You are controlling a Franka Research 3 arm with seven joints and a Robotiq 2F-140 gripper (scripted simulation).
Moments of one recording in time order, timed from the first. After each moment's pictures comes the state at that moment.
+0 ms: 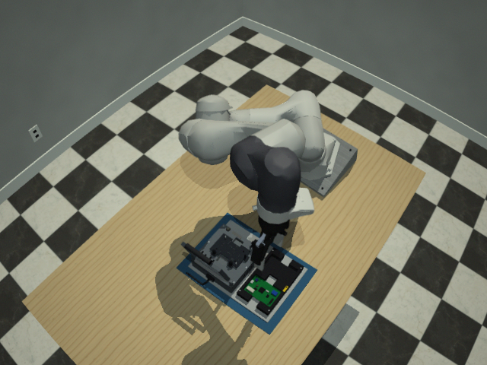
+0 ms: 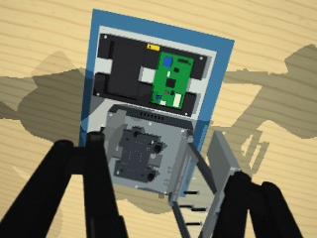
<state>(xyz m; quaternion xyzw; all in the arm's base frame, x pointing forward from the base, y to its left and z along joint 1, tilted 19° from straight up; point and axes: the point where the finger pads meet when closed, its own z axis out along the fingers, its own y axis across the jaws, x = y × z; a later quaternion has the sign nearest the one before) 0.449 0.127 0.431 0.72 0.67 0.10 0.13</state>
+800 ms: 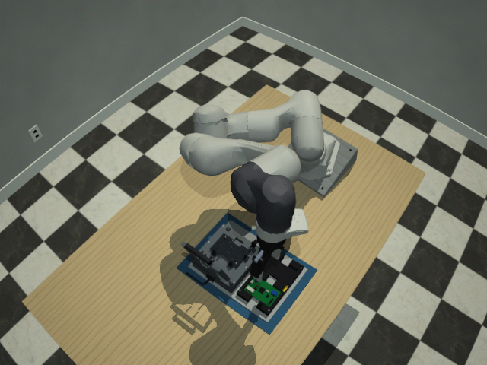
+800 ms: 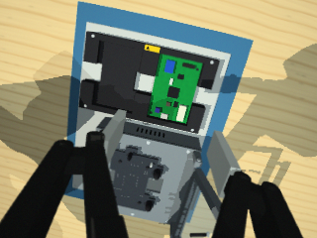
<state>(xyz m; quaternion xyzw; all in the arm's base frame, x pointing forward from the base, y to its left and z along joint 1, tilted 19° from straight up) 0.476 0.121 0.344 0.72 0.67 0.10 0.13</state>
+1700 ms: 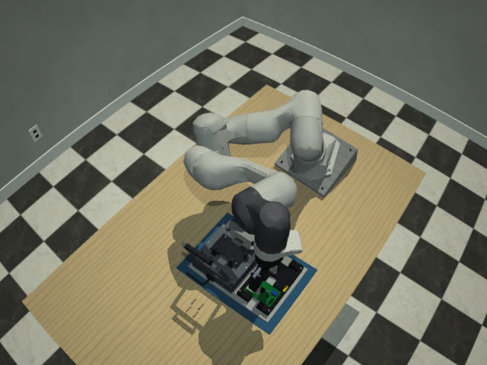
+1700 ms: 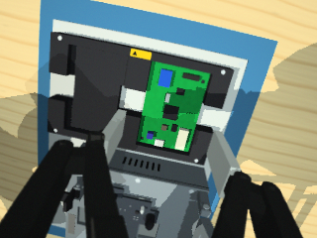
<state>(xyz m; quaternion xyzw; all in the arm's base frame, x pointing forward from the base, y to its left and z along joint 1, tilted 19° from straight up) 0.512 0.117 0.246 0.73 0.67 0.10 0.13</state>
